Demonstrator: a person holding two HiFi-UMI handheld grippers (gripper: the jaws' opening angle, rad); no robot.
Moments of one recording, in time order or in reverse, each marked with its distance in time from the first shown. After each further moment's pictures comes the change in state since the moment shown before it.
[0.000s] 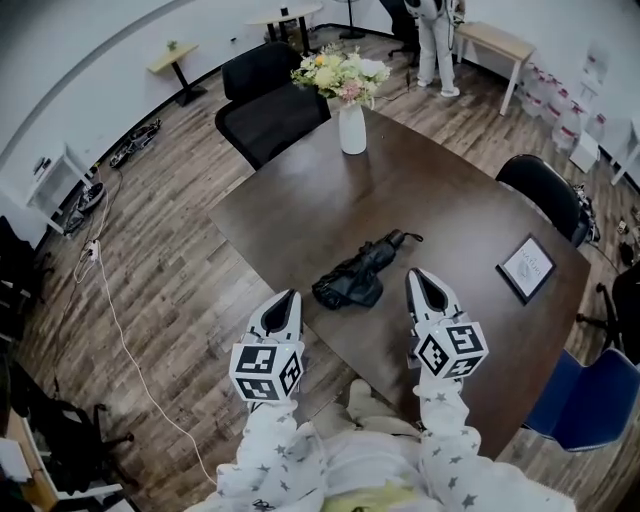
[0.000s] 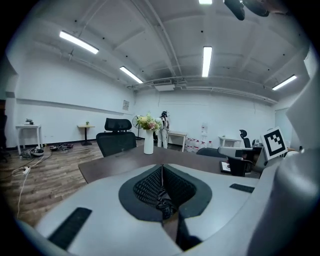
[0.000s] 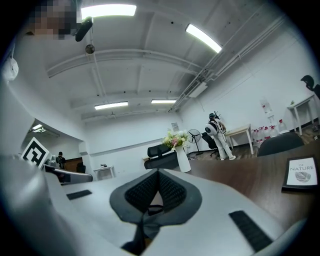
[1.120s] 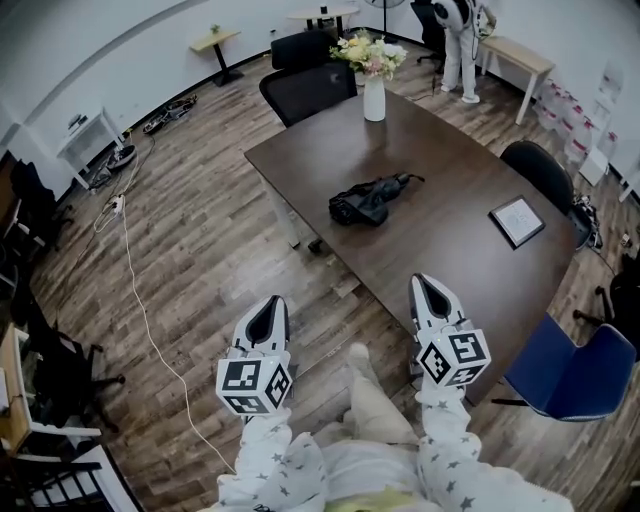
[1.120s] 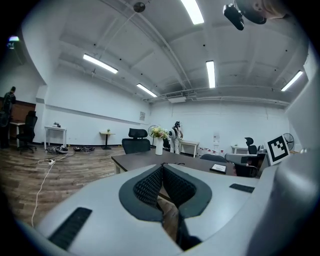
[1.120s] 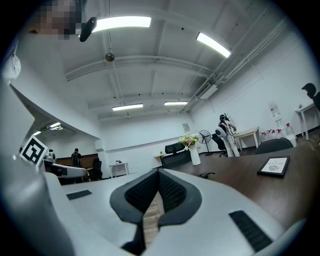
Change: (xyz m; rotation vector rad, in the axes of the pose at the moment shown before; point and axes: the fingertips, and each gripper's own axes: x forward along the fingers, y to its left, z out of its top) left arm -0.260 -0.071 -0.070 -0.068 -0.133 0.191; right arm -0.215 0.101 -0.030 -0.058 0.004 0.124
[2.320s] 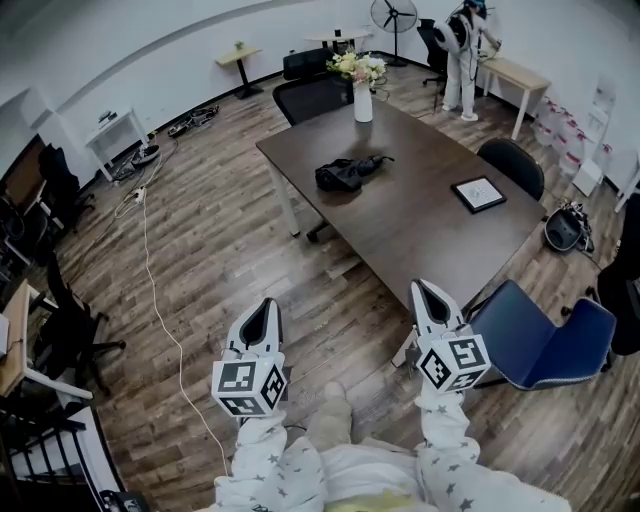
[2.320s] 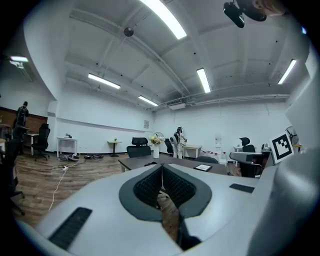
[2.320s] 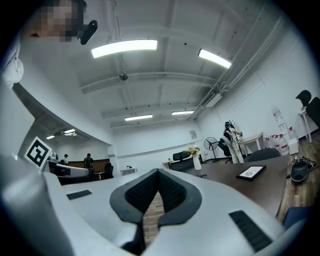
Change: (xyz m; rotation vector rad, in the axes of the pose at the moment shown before) left arm -0.219 -0.150 -0.027 0.043 -0.075 0.096; right arm -0.256 0.024 0.020 -0.021 -0.077 0.098
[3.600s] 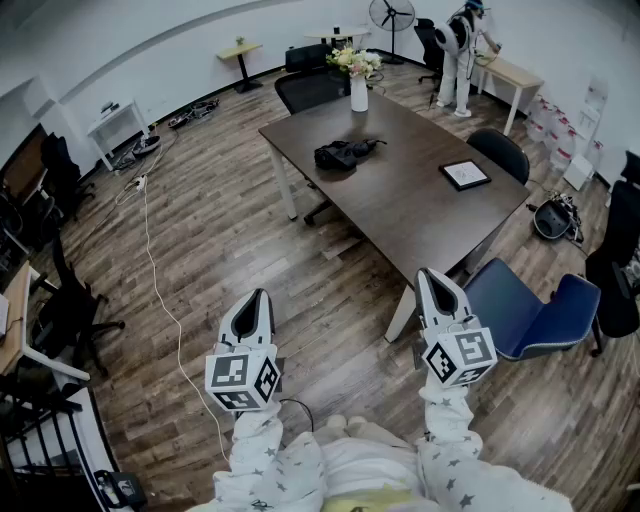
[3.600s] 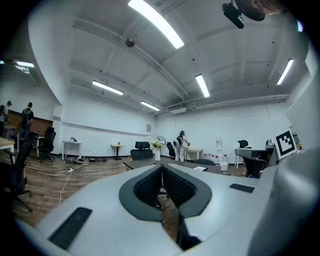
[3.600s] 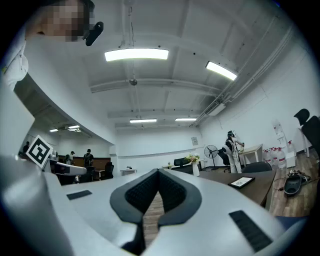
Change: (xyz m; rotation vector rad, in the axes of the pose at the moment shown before) left arm -0.118 -0.020 0.007 0.001 -0.050 0.031; right arm -0.109 0.051 0.038 -0.096 -0.057 0.012
